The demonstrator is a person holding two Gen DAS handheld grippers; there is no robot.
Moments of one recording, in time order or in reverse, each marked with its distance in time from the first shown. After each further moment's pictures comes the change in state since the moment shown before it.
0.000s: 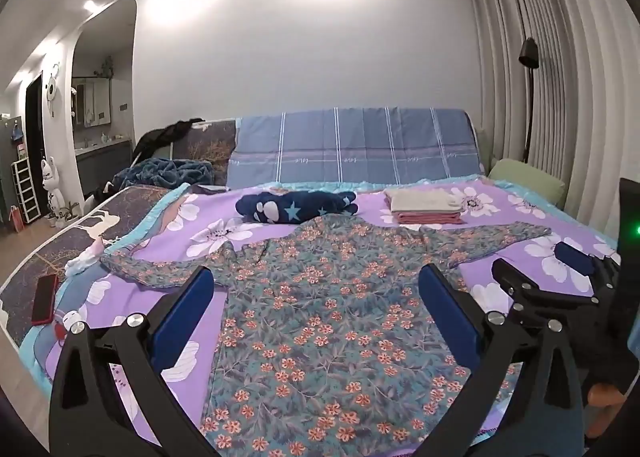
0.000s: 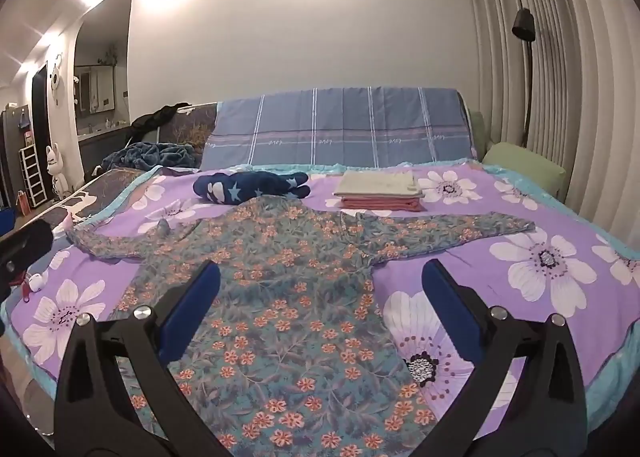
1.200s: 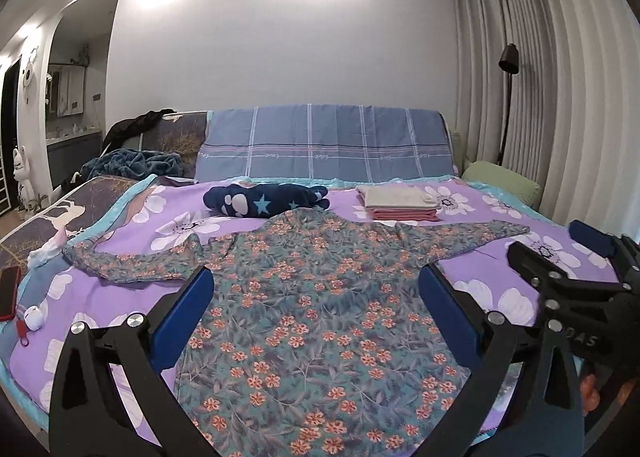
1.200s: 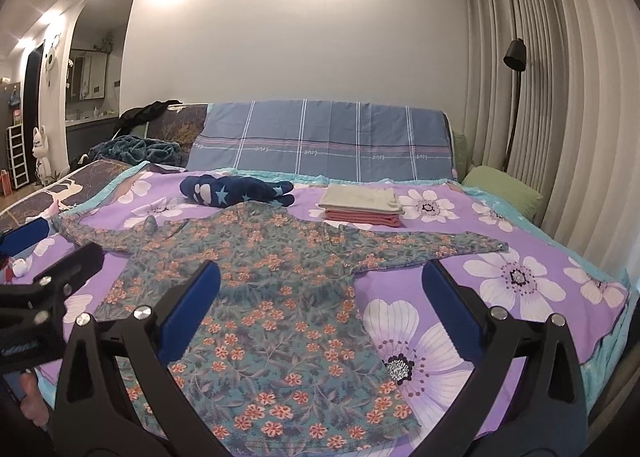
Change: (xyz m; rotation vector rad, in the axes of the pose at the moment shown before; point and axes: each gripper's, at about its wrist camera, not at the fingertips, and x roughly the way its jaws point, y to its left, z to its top) left arm 0.044 0.011 -0.025 -0.032 0.029 -0.132; right arm -0.015 0.023 0.000 -0.069 -0.034 -0.084
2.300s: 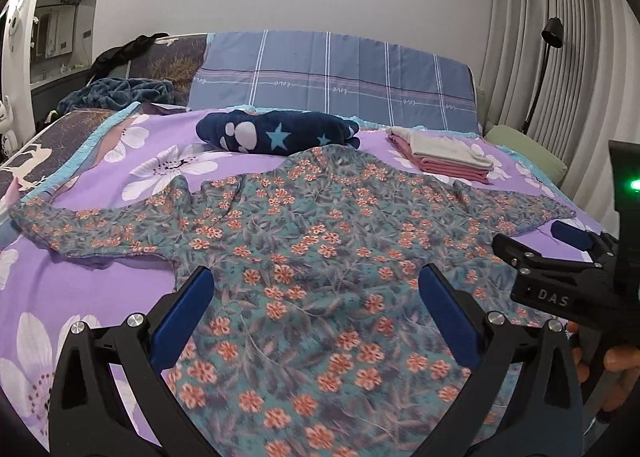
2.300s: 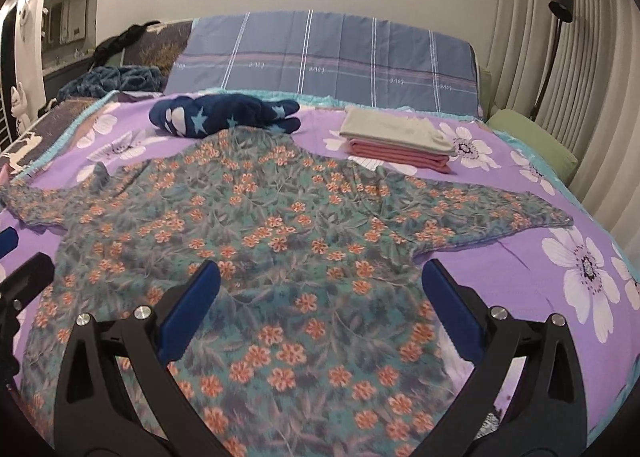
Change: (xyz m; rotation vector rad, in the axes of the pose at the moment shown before) left arm 0.174 0.085 -0.017 -0.072 0.242 -0.041; right arm 0.225 0.061 -0.013 -0.025 0.324 -0.023
